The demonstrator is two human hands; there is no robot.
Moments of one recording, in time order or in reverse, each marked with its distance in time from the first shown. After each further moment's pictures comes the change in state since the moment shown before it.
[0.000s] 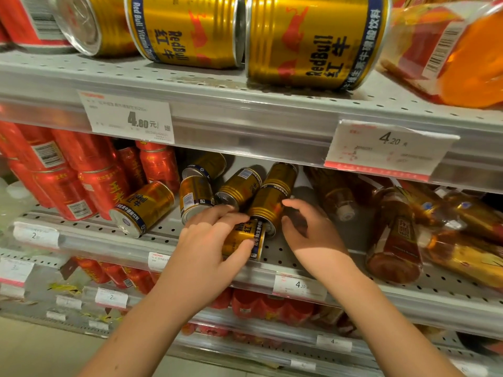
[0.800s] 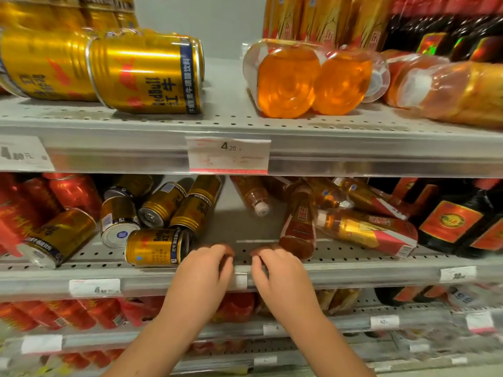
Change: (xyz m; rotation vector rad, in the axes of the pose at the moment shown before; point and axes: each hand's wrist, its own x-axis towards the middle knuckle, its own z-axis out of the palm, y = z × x) left_hand -0.004 0.074 0.089 0.100 -0.045 0.089; right_hand -0.097 0.043 -0.046 -0.391 0.142 -0.089
